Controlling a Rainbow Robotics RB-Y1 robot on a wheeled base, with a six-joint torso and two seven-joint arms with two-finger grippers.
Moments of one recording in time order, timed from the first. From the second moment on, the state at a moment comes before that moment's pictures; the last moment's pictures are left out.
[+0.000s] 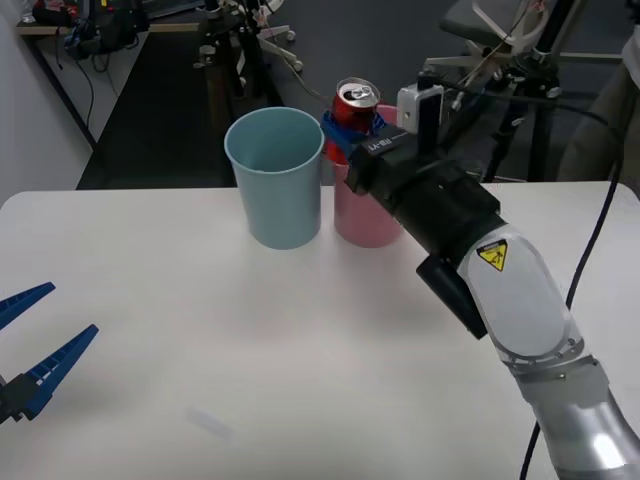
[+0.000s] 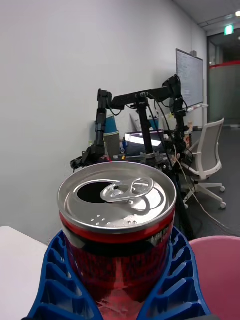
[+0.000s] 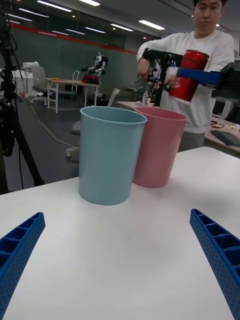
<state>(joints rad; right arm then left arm) -0.35 -0.14 0.17 -1.75 2.07 -0.37 -0.84 0.35 0.40 0.52 -1.66 -0.96 -1.22 0.00</state>
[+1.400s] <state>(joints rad) -0.83 0.02 0.19 -1.10 2.19 -0.13 -0.87 0.35 0.40 0.52 -1.66 -0.96 -1.22 0.00</state>
